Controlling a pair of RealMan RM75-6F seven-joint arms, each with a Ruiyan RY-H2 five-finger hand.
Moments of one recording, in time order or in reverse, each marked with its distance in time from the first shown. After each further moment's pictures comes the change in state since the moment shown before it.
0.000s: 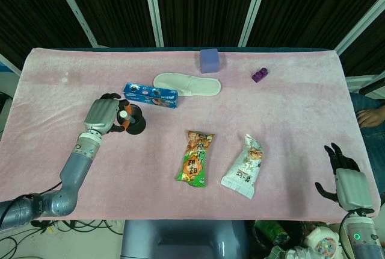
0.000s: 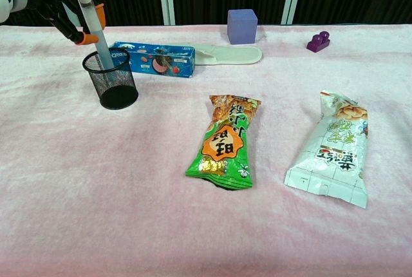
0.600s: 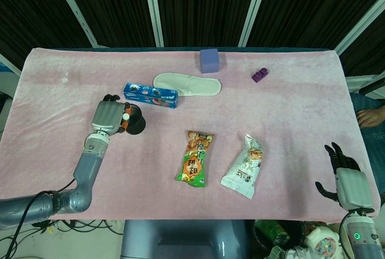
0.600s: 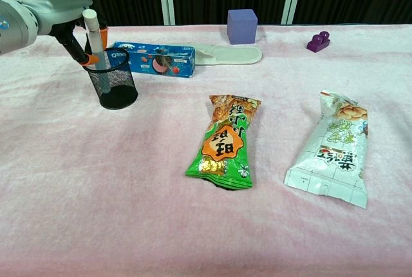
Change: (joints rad) left arm -0.075 -0.131 0.083 0.148 -0.067 0.076 0.199; right arm 0.001 -0.002 0.002 0.003 -0.002 0.005 -0.003
